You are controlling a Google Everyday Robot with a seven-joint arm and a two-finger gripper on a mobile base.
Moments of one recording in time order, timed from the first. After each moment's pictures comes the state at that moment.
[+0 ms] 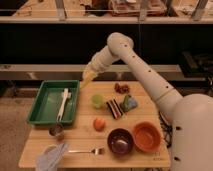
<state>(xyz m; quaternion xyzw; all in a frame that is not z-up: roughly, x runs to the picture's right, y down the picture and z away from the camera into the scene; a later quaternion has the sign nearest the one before) -0.117 -0.082 0.739 -0.26 -0.38 0.03 0.89</state>
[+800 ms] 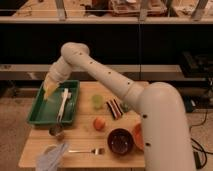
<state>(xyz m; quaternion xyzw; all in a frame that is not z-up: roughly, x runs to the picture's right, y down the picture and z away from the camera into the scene) -0.318 -0.010 0.724 -0.27 -0.42 -0.06 0.86</state>
